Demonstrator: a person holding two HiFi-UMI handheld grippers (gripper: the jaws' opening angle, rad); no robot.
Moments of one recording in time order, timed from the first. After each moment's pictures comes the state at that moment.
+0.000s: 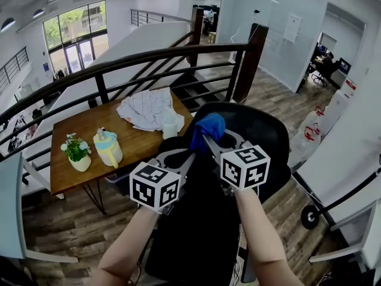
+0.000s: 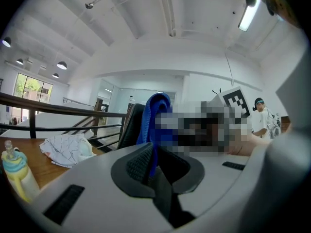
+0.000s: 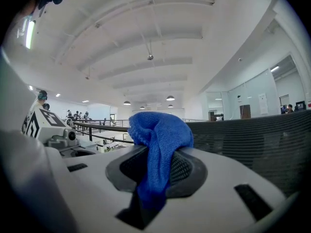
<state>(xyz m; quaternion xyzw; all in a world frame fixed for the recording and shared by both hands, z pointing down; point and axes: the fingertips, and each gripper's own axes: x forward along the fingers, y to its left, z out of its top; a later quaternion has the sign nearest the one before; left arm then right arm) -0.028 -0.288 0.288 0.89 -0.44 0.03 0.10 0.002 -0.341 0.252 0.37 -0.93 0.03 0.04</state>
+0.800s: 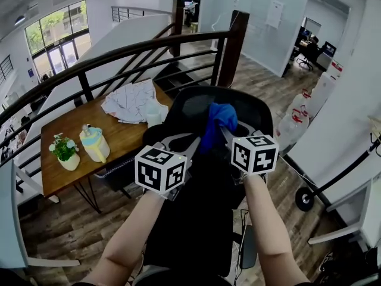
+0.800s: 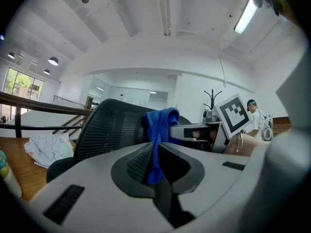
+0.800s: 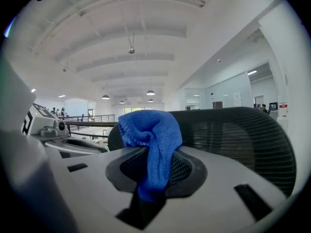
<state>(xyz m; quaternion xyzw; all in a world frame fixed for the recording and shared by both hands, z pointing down) 0.034 -0.292 0.284 0.91 -0.40 0.03 0.10 0.107 -0.344 0.272 0.49 -0.87 0.07 0.07</state>
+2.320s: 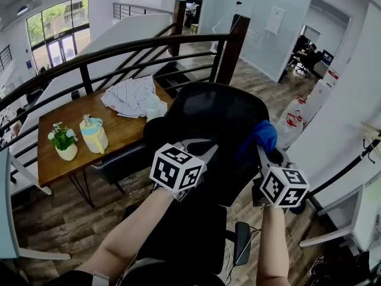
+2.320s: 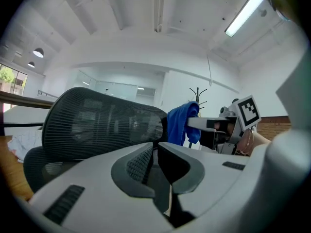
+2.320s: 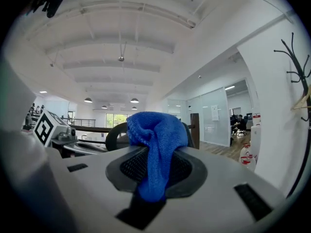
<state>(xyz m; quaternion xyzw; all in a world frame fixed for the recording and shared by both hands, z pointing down) 0.088 -0.249 0.295 0.94 -0.32 0.05 0.10 0.211 -0.244 0.252 0.59 -0.81 0.03 0.03</state>
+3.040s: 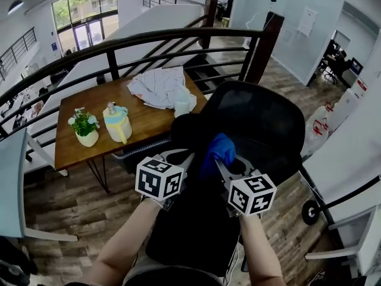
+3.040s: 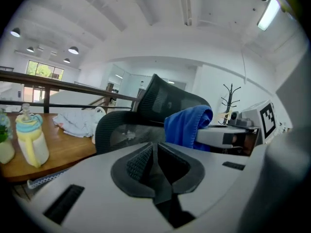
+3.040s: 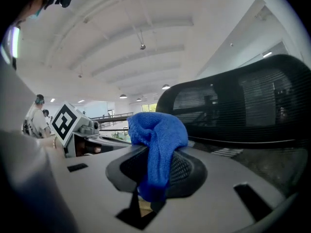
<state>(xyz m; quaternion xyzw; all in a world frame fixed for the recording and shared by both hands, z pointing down) -0.059 -0.256 0.377 0.86 -0.47 0.07 0.19 0.016 -0.254 0.353 0.38 -0.91 0.10 0.08</state>
